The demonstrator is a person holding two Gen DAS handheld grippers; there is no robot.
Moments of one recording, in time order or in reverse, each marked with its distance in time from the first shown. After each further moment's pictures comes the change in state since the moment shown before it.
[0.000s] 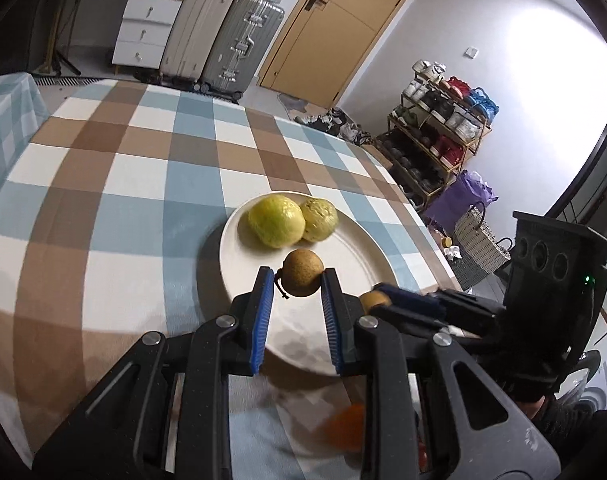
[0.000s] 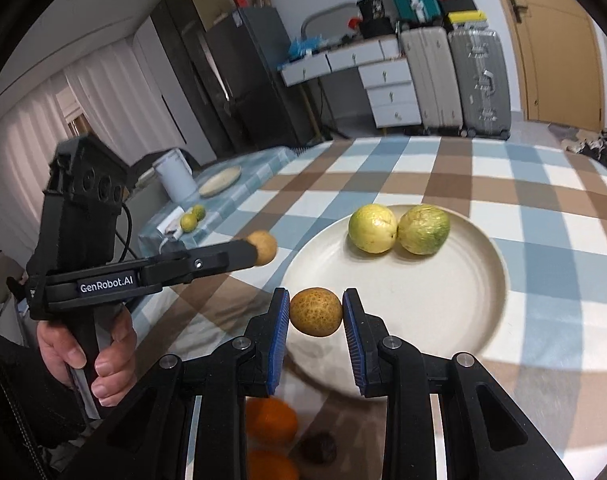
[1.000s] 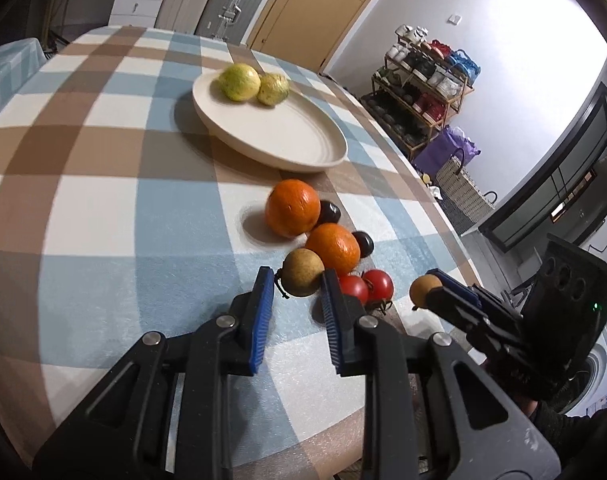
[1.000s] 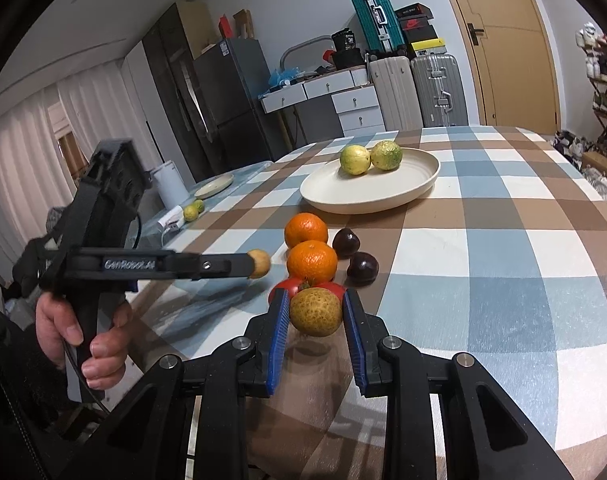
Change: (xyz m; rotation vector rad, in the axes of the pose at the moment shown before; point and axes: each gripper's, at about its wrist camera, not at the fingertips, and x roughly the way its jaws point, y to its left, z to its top) left arm -0.073 -0.049 -0.168 0.023 0.084 -0.026; right arm -0.113 0.057 -0.172 0.042 -0.170 -0.116
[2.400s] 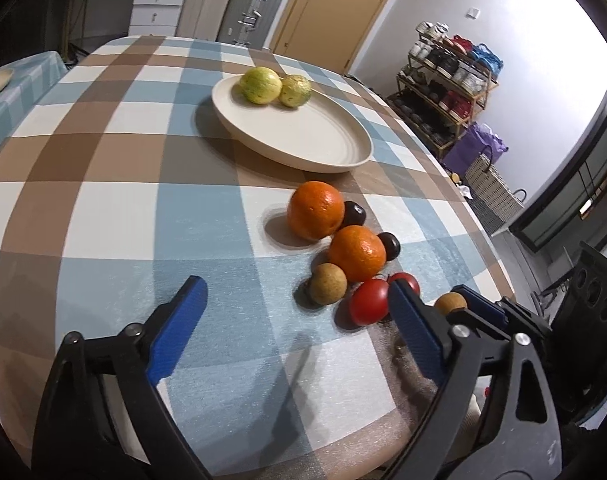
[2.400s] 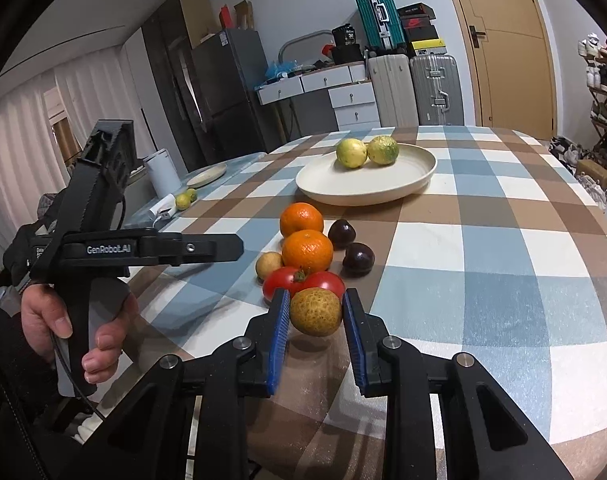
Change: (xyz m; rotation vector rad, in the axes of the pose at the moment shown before) left arm 0.008 -0.007 -0.001 0.018 0.004 0.117; right arm 0.000 0.008 -0.006 -0.042 0.021 -0.042
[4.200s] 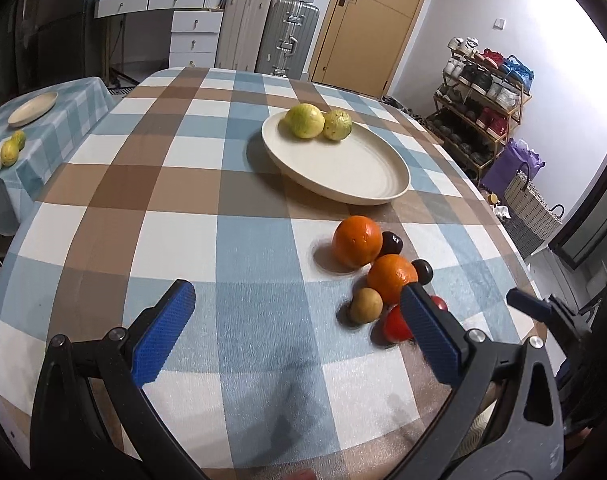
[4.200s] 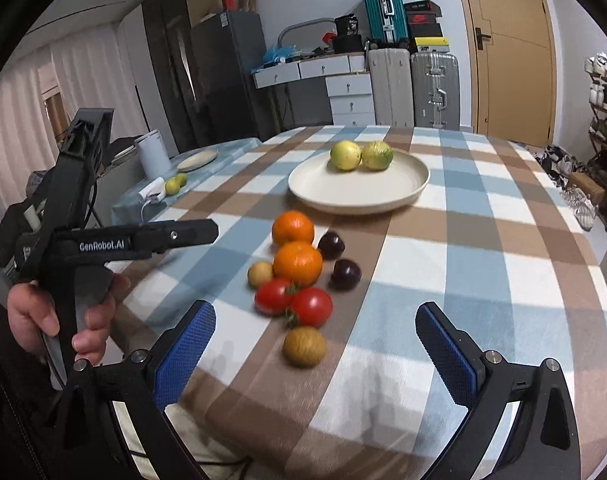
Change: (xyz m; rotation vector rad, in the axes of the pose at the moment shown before) left arm -0.036 -0.005 -0.001 -0.012 -0.097 0.190; right arm -0.007 0.008 0.021 -0.055 0.074 -0.055
